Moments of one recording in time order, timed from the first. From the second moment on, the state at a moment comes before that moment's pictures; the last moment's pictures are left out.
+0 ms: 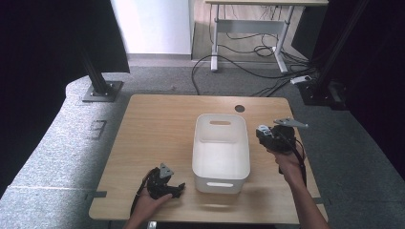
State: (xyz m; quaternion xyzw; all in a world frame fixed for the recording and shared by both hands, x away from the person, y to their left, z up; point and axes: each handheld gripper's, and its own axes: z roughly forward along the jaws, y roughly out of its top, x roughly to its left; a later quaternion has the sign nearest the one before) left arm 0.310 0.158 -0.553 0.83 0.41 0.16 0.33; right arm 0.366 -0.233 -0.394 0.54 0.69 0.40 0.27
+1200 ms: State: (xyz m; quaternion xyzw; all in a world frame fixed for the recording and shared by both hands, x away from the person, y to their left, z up) left arm 0.310 0.158 -0.553 0.83 0.41 0.16 0.33; right arm 0.375 -0.199 -0.379 0.52 0.70 0.41 0.27
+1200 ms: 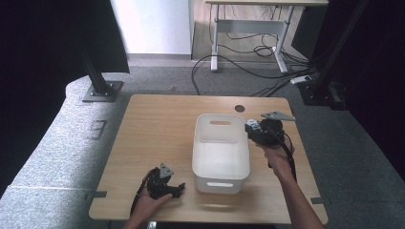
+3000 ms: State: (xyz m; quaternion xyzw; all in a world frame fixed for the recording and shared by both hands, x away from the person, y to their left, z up) left arm 0.310 0.158 -0.553 0.83 0.41 0.16 0.33; right arm 0.391 -0.153 -0.378 0.51 0.71 0.41 0.26
